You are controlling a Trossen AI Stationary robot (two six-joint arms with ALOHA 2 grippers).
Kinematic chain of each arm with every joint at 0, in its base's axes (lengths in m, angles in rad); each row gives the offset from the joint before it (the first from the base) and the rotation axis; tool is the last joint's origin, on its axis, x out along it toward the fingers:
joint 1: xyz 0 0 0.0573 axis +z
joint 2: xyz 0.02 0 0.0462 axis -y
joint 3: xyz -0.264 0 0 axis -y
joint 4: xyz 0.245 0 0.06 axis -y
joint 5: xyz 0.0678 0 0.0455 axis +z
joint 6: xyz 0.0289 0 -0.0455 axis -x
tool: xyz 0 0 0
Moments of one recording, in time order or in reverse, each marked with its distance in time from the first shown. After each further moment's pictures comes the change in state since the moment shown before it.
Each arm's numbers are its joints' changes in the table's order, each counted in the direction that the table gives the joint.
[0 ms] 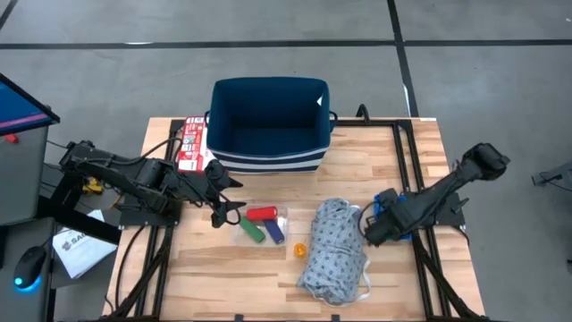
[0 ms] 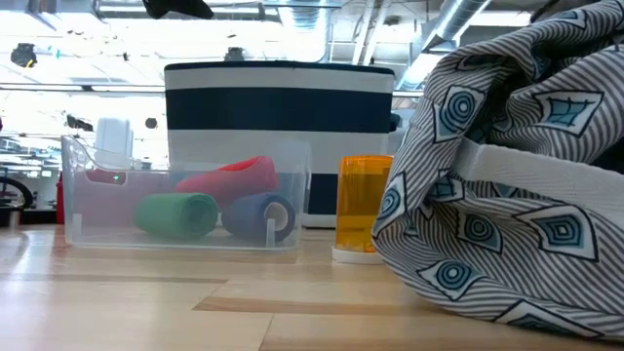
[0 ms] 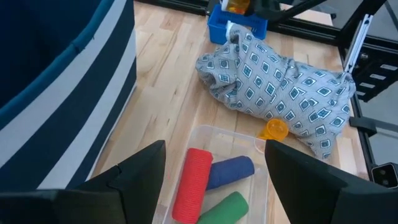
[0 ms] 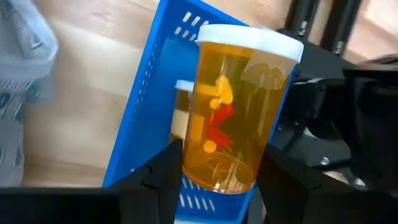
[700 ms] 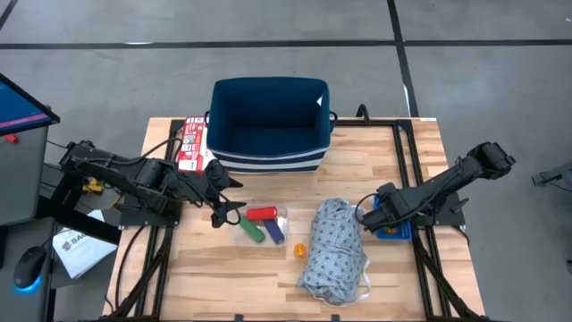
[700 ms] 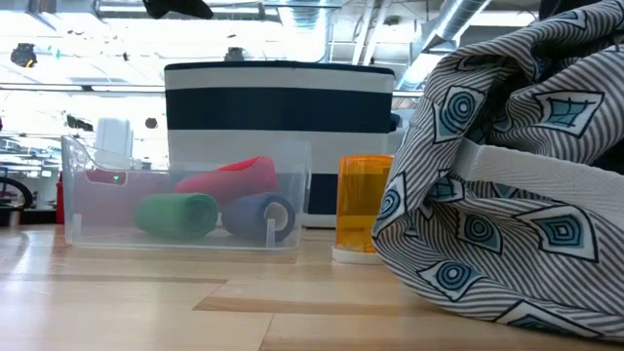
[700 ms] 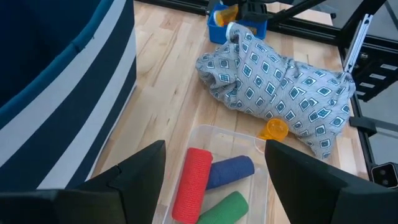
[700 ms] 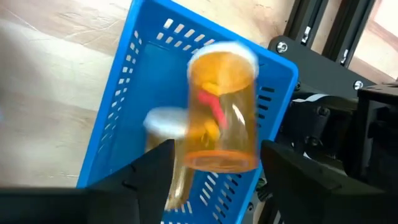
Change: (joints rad) left arm 0.000 0.000 0.000 -0.001 -0.001 0.000; right arm -0.122 0.052 -0.107 0.056 0.016 0.148
